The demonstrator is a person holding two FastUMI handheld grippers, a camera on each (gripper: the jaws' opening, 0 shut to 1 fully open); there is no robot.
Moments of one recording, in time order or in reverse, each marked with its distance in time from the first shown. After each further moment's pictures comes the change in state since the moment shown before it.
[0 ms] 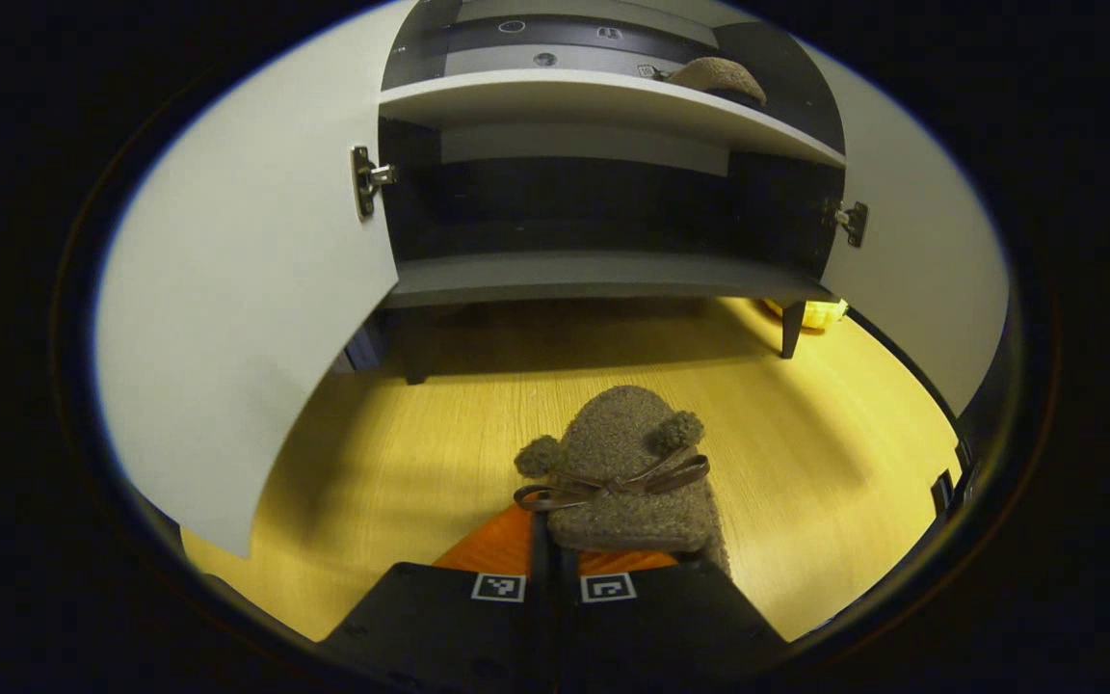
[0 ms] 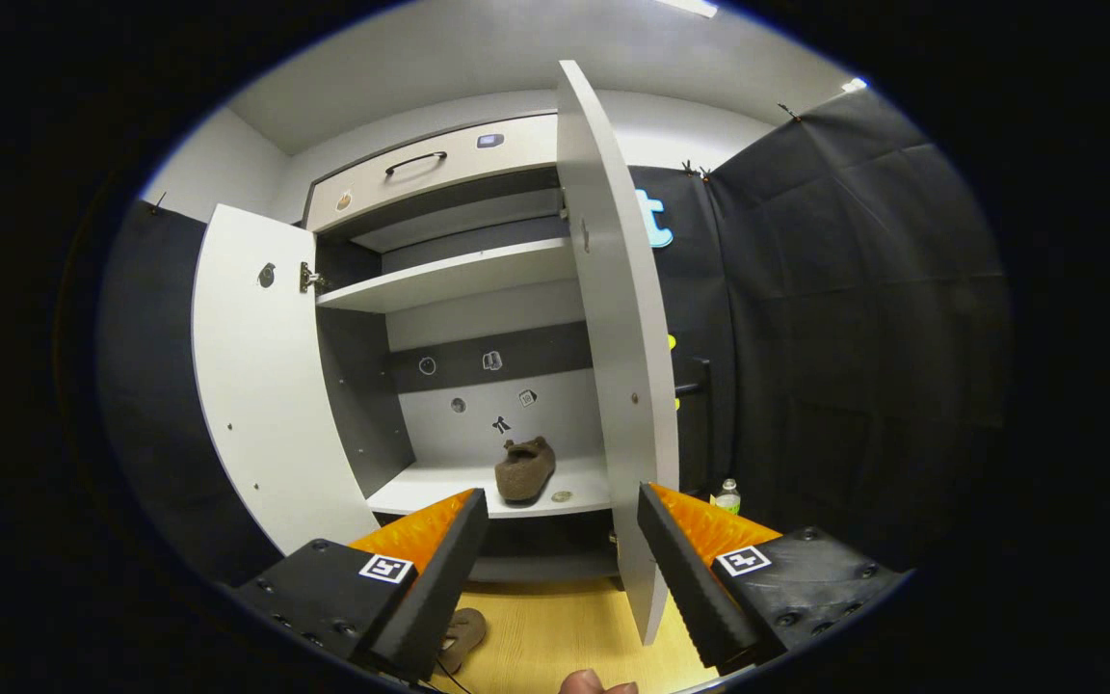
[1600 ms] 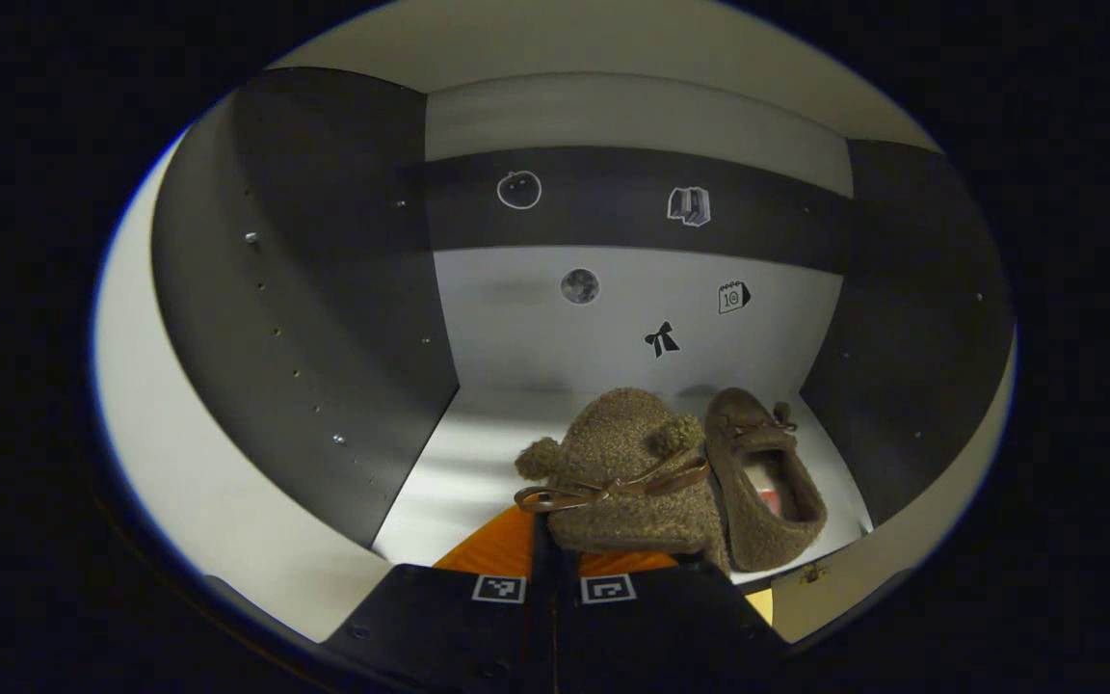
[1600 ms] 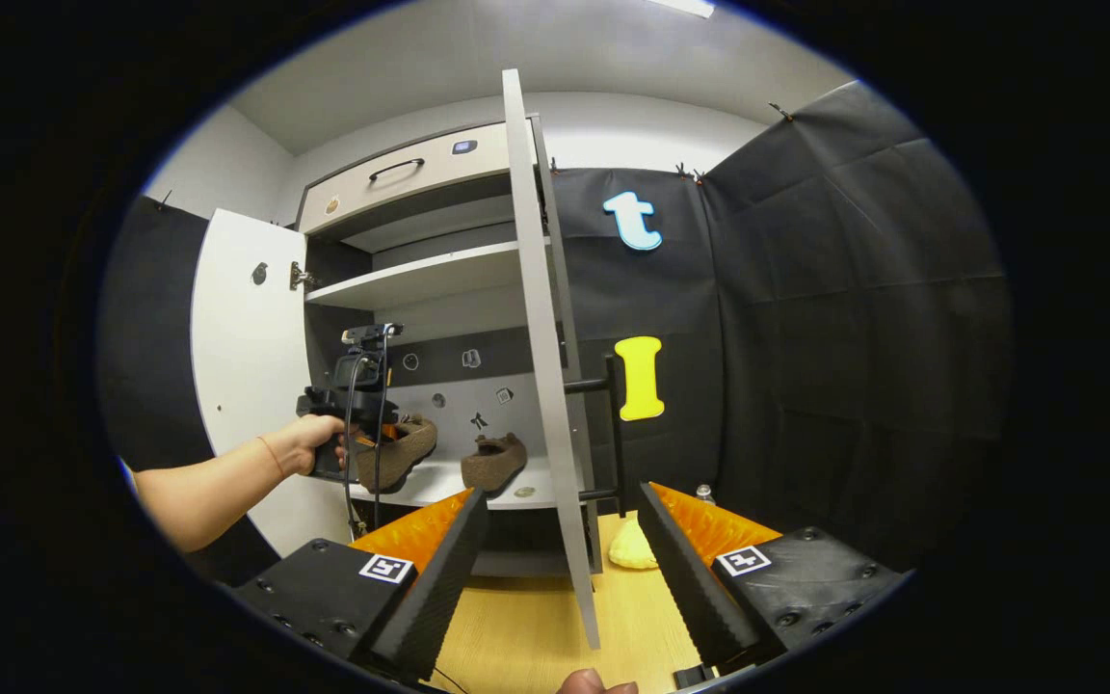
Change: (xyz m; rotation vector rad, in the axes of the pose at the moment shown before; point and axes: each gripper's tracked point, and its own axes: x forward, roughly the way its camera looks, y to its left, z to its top) left arm -0.016 -0.001 0.430 -0.077 -0.118 0.146; right arm -0.010 -0.069 -0.001 -0.035 -0.013 -0.004
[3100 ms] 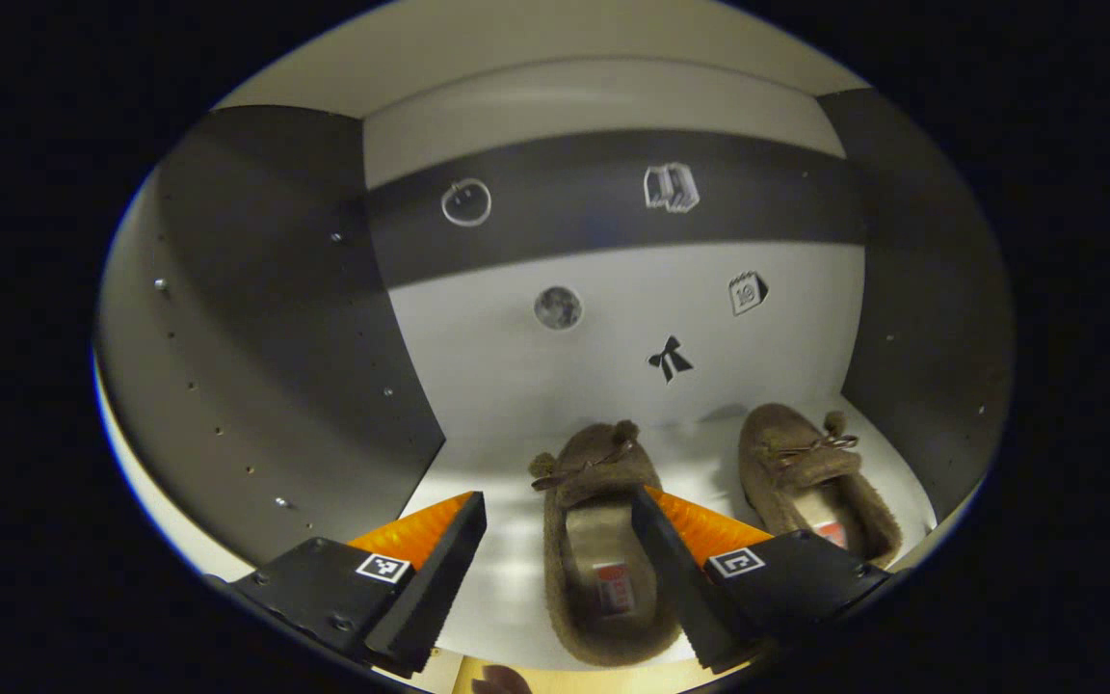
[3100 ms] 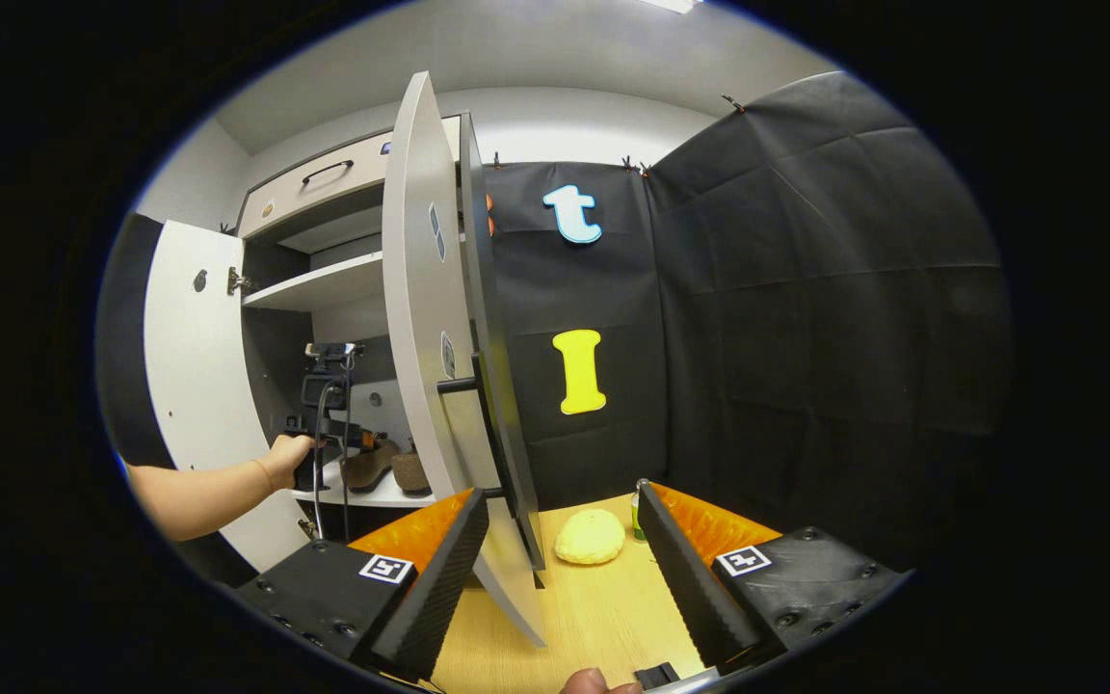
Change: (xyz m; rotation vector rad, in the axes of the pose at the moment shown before) left arm 0.028 -0.017 0.012 0.115 -0.198 0.046; right arm 0.002 -0.073 0.004 0.018 0.012 -0.132
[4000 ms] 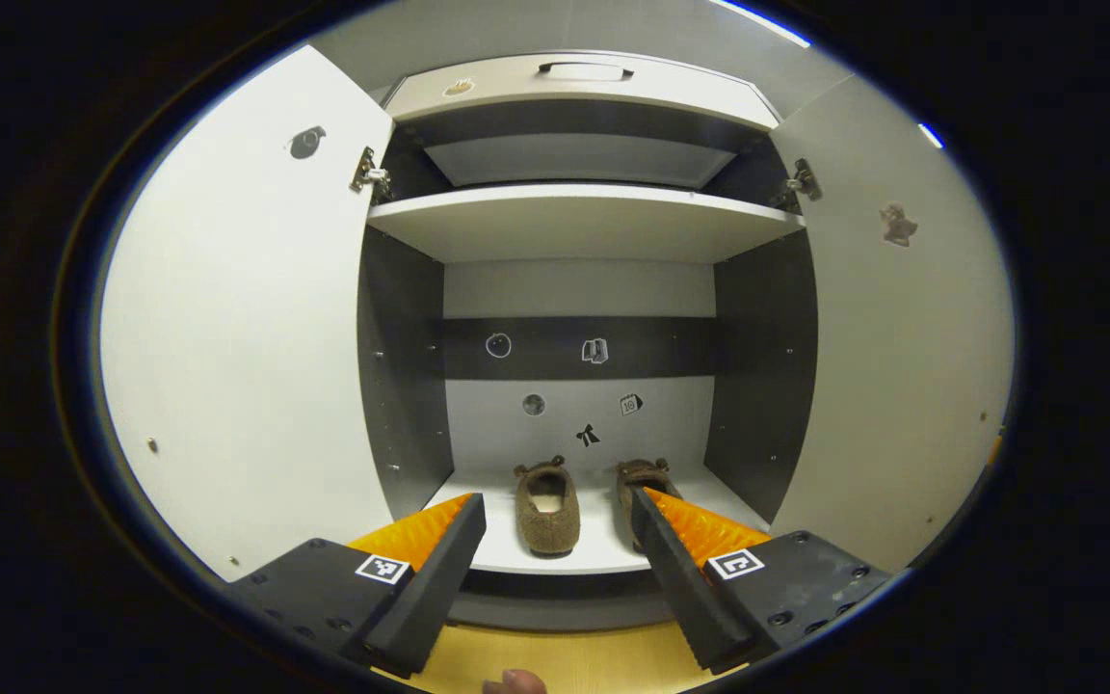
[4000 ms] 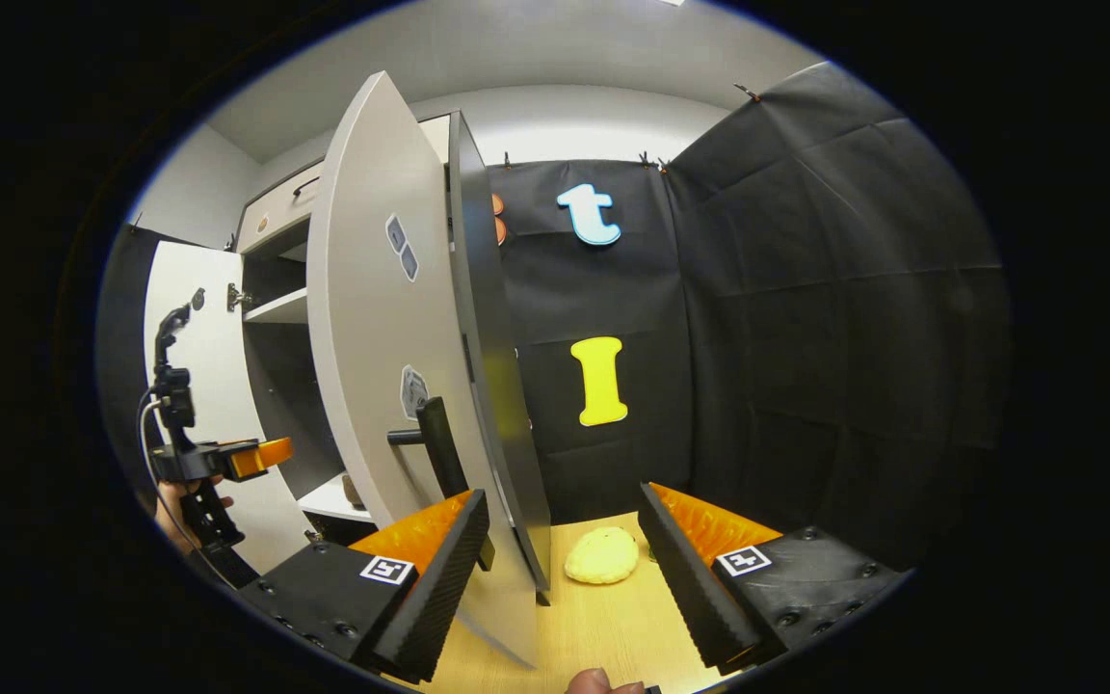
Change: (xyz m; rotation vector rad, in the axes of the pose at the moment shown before) left arm -0.269 -0.002 0.005 -0.094 -0.315 -0.082; right arm 0.058 -0.011 0.022 0.007 0.005 0.100
